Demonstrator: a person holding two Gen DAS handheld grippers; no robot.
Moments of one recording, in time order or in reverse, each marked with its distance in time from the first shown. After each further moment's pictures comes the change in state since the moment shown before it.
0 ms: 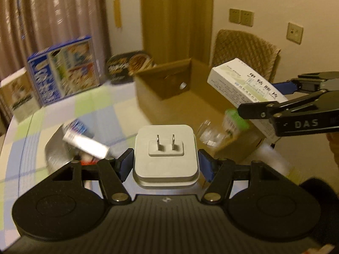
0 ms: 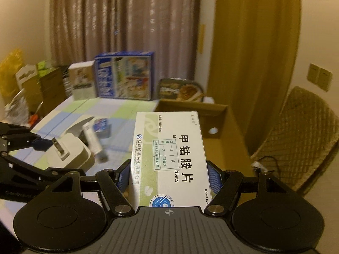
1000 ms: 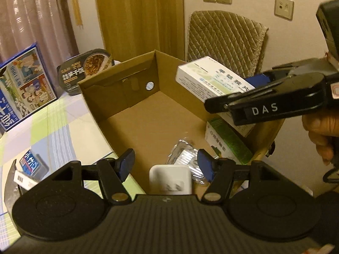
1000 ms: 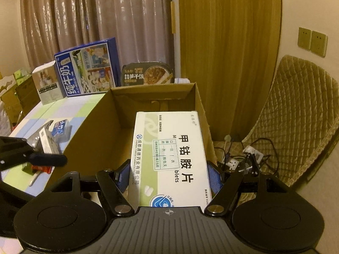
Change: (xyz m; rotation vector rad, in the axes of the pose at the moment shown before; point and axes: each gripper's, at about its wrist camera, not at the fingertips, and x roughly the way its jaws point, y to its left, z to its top) left arm 0.120 -0.048 0.038 0.114 0.059 -0.082; right arm 0.084 -0.091 -0.007 0.119 0.082 -0.022
